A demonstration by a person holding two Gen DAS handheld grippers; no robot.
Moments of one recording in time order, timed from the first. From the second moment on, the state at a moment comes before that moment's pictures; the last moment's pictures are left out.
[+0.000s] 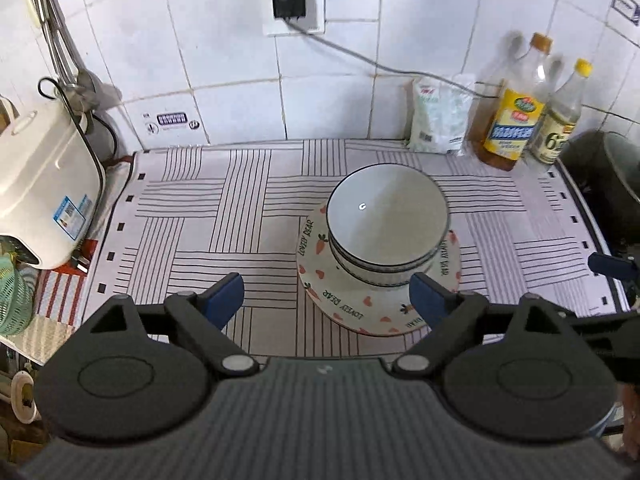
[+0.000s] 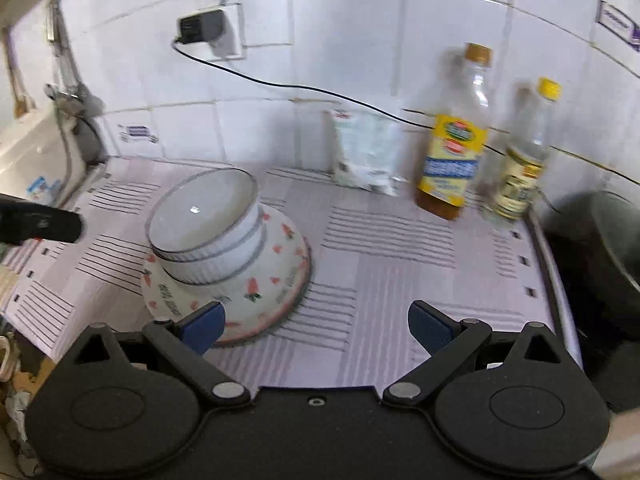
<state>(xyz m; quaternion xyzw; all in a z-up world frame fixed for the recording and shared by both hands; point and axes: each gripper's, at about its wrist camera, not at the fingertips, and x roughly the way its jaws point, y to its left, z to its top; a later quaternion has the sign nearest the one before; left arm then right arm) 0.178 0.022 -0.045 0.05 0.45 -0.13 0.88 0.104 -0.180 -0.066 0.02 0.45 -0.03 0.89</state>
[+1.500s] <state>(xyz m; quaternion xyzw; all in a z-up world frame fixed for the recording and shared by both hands) 0.063 0.027 -0.001 0.06 0.43 -0.11 0.89 -0.007 -0.167 0.017 0.01 0.42 -0.09 0.90</state>
